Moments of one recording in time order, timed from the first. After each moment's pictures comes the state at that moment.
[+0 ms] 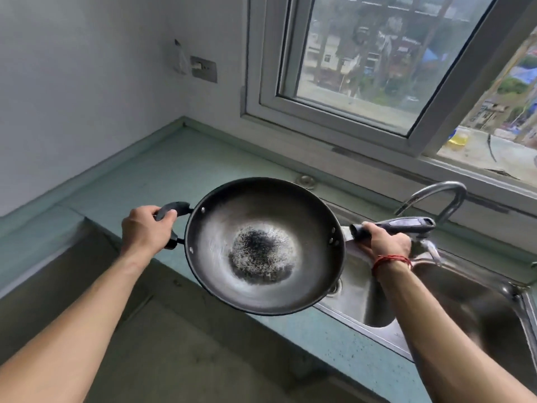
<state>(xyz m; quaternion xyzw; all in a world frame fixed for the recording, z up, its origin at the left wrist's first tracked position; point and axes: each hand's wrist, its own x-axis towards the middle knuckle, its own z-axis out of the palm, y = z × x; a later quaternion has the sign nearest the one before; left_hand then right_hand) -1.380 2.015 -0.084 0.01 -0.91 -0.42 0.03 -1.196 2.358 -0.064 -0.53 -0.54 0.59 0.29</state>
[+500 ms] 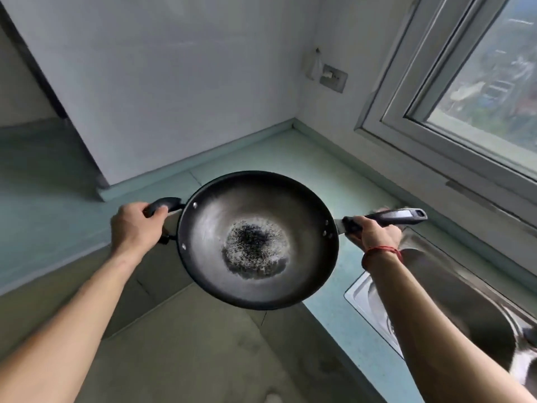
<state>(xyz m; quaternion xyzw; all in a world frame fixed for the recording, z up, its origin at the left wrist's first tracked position) -1.362 1.800 -0.084 0.21 -0.88 -0.40 0.12 -1.348 2.188 -0.077 -0.39 -0.59 0.69 0.14</state>
